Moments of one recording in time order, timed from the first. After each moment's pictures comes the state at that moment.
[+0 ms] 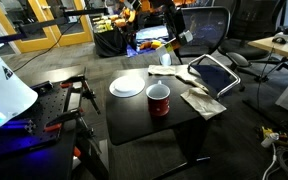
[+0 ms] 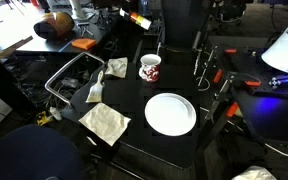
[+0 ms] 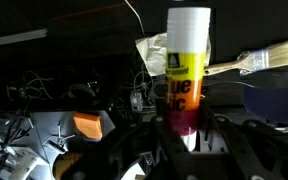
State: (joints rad) arm 0.27 0.15 -0.37 -2.41 -0.85 2.89 0.90
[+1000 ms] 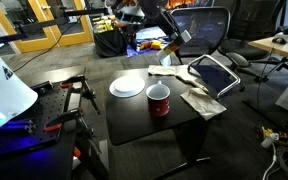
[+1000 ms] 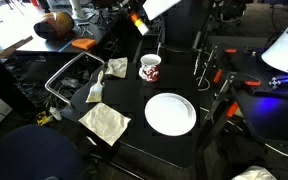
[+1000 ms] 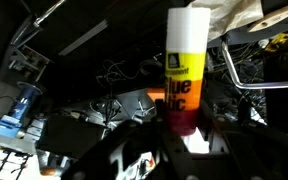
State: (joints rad) arm 0.40 0.18 -0.34 -2.37 -1.35 2.52 1.86
